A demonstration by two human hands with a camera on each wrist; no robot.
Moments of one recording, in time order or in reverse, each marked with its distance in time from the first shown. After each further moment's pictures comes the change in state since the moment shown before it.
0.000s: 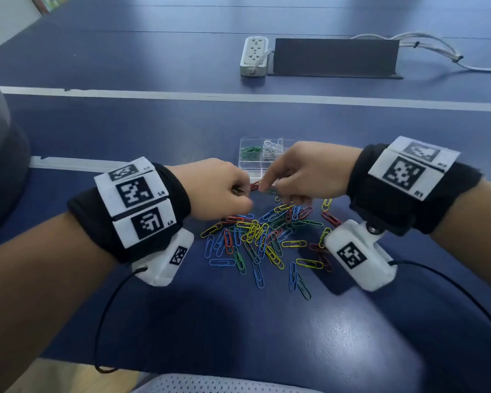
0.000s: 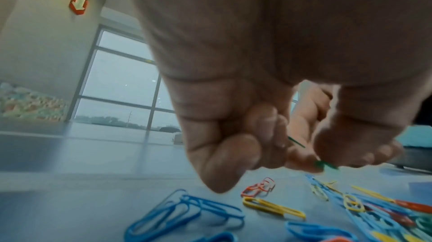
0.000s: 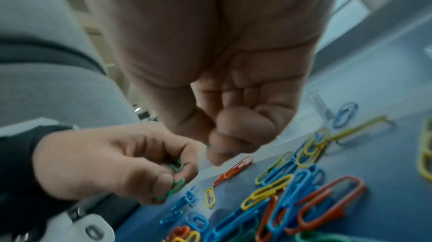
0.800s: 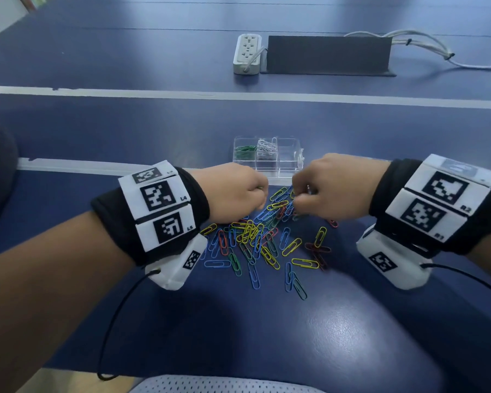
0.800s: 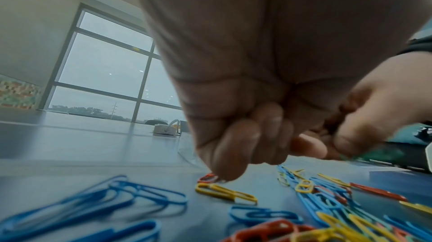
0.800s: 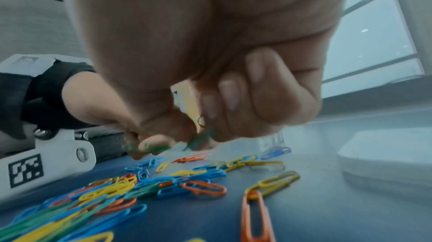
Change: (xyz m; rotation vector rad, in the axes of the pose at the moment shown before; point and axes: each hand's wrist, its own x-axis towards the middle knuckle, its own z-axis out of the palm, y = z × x) left_hand 0.011 0.021 0.005 -0.067 -0.045 0.056; right_hand -0.026 0.016 0.005 -0.481 0.102 0.066
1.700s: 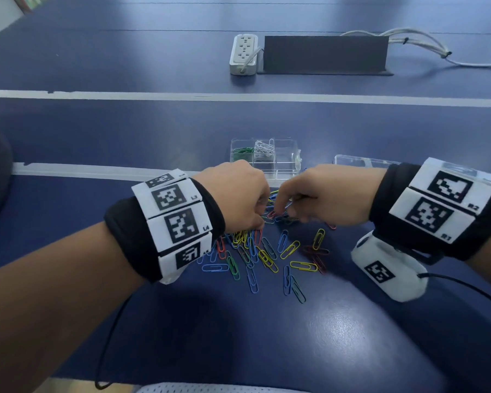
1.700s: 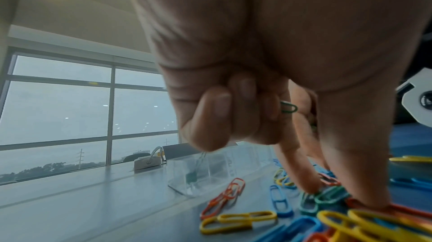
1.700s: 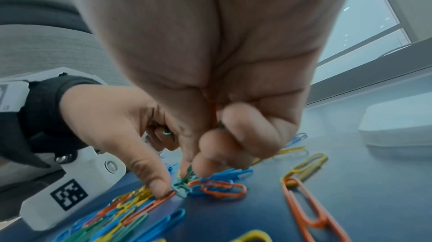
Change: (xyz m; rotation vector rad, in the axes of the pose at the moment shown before) left_hand 0.005 0.007 0.005 0.224 0.095 0.039; right_hand 0.004 0.005 0.002 0.269 -0.160 -0.106
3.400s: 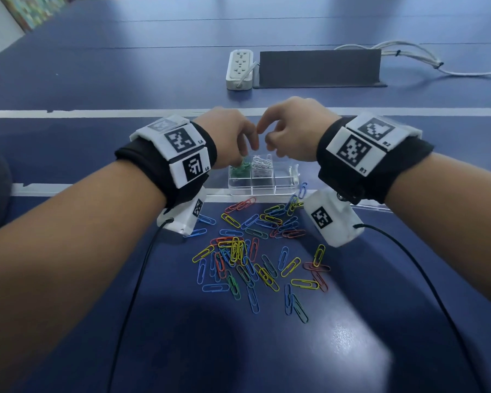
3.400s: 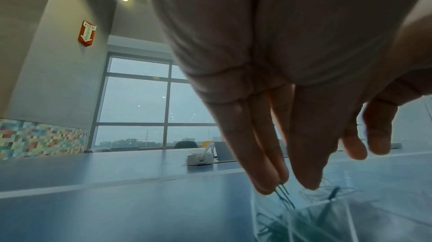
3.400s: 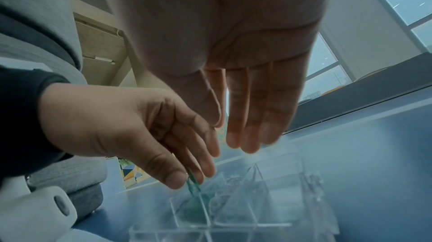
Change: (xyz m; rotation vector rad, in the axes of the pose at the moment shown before) left_hand 0.057 -0.044 -0.047 -0.195 0.154 -0.105; right_hand 0.055 -0.010 -0.053 0.163 0.512 0.159
